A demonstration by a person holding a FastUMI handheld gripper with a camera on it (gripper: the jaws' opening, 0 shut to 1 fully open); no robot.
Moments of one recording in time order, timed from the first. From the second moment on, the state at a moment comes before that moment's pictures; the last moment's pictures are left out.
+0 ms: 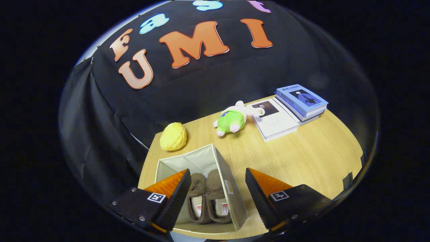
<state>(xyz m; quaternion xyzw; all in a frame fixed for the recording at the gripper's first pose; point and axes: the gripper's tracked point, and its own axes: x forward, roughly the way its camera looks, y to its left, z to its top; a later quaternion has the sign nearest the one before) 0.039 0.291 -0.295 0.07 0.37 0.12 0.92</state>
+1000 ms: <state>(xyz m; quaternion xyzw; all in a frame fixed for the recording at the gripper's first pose) 0.065 0.127 0.000 -0.04 0.08 0.04 1.00</state>
